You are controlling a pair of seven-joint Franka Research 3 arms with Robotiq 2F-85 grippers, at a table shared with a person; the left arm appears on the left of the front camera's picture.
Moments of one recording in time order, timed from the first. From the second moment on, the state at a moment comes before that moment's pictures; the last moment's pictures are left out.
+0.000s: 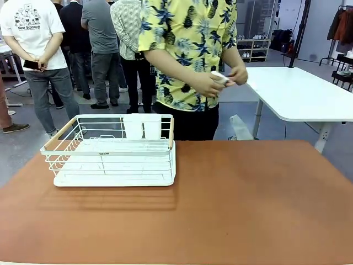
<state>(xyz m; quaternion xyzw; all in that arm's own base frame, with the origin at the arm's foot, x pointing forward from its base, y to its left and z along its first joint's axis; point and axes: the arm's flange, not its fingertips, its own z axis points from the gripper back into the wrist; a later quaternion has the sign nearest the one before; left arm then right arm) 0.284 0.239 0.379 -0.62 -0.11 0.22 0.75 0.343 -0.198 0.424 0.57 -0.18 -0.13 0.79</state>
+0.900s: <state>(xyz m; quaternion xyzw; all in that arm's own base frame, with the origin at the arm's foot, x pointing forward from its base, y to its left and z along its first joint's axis) 0.284 0.239 0.379 -0.62 -0.11 0.22 0.75 0.343 -0.198 0.424 0.57 -0.18 -0.13 0.79</state>
